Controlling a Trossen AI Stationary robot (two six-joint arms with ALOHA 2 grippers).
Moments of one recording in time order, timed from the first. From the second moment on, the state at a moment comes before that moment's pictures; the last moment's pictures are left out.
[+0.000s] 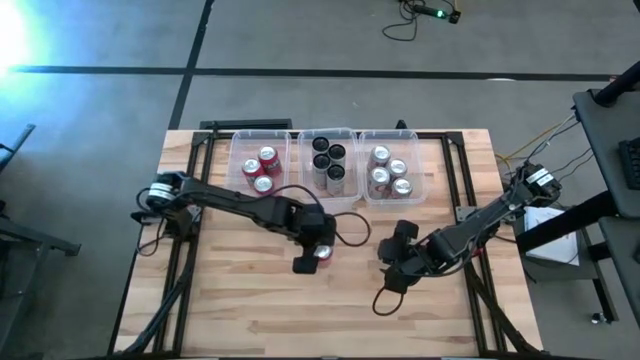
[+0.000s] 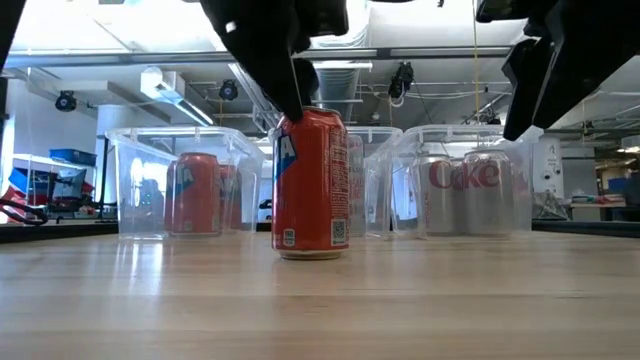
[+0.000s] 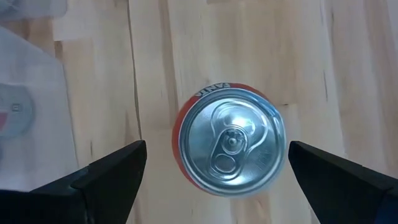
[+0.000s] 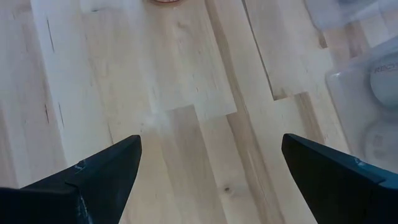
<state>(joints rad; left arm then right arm) -0.16 1.84 1.51 -0.80 -0.01 -0.06 0.53 1.51 1.05 -0.82 0.37 0.72</state>
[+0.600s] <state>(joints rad) -0.17 1.96 1.54 -0.78 -0.01 -0.03 0.53 1.52 1.01 -0.79 0.37 0.72</state>
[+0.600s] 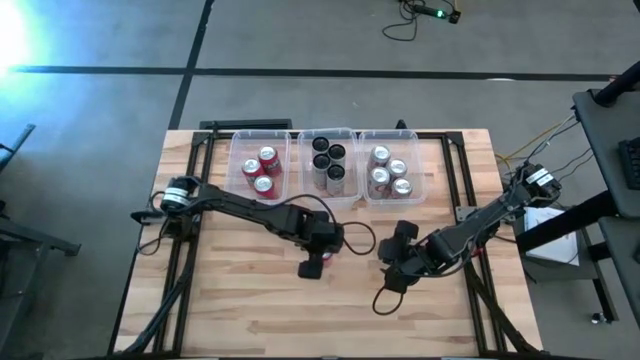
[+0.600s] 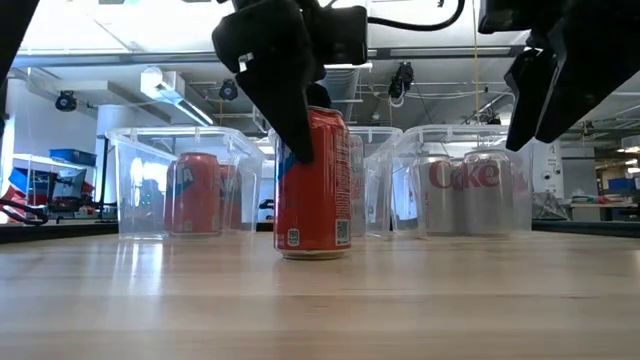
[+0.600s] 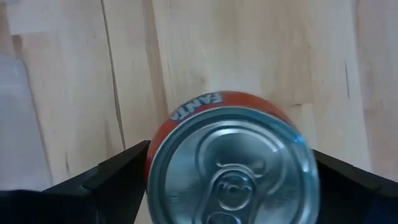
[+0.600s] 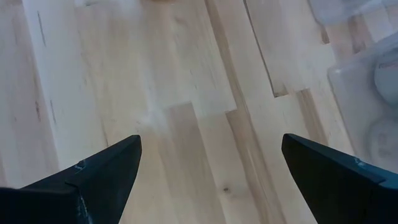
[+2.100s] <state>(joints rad) -0.17 1.77 1.57 -0.89 0.01 -0.04 0.53 1.52 1.01 -0.75 0.39 0.67</state>
